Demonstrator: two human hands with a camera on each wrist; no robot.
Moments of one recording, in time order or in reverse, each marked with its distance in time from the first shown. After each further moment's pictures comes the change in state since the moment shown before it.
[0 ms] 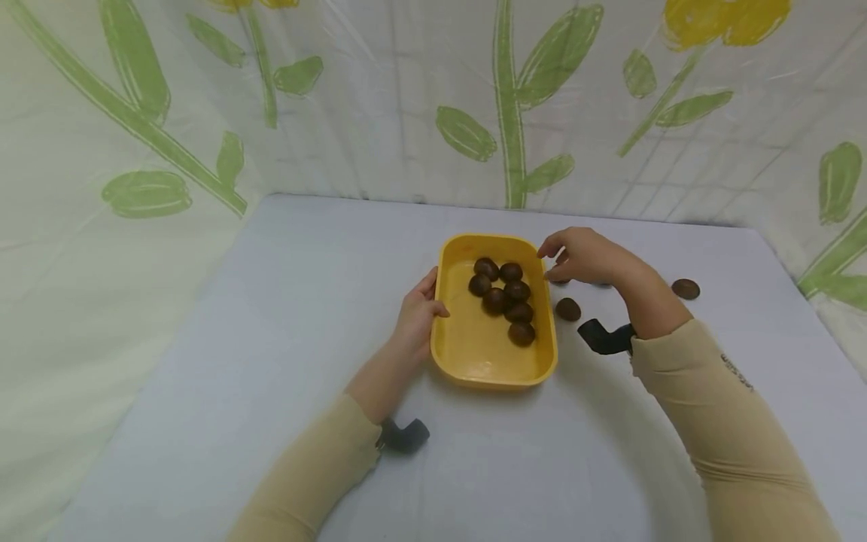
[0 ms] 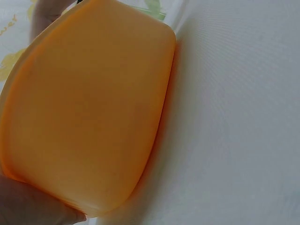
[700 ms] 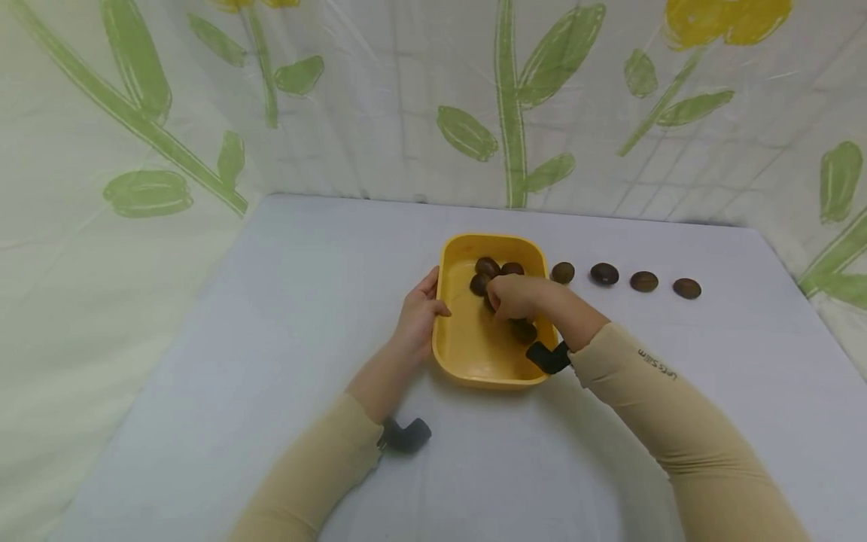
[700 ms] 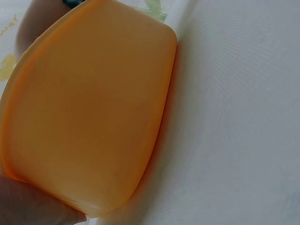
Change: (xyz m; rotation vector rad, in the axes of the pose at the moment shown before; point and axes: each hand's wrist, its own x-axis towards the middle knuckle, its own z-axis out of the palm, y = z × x) left_hand 0.001 -0.002 -0.001 -0.007 -0.018 0.016; right_hand 0.032 -0.054 0.059 -0.091 -0.363 0.058
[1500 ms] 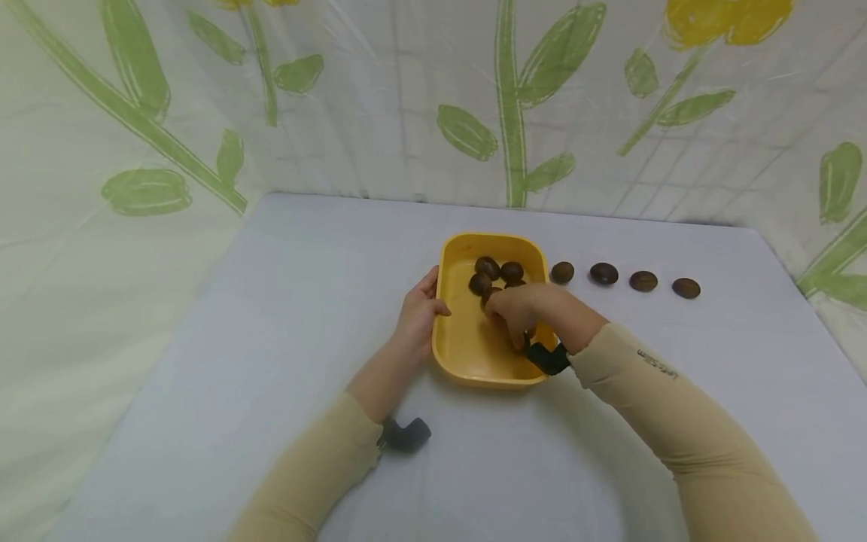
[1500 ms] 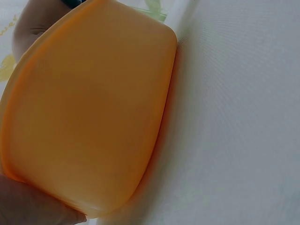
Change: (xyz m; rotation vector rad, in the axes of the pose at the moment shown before) left_hand -0.001 0.001 0.001 -0.017 0.006 -0.015; right_hand -0.001 0.000 0.005 -0.096 -0.187 0.004
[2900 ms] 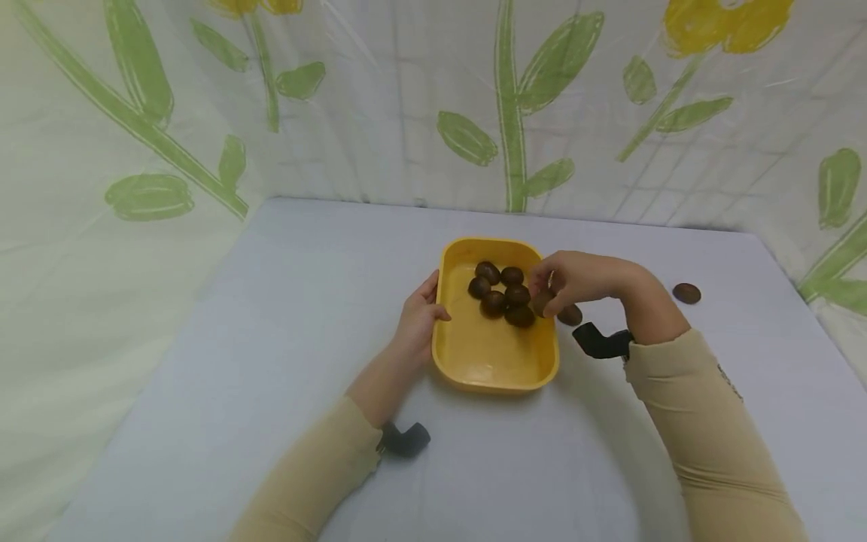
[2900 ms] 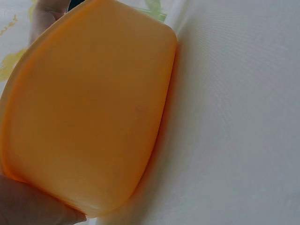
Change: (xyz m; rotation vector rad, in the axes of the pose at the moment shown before) left_hand -0.002 0.002 0.001 0.013 0.009 -0.026; right_hand -0.048 0.066 -0.020 0.225 0.287 -0.297
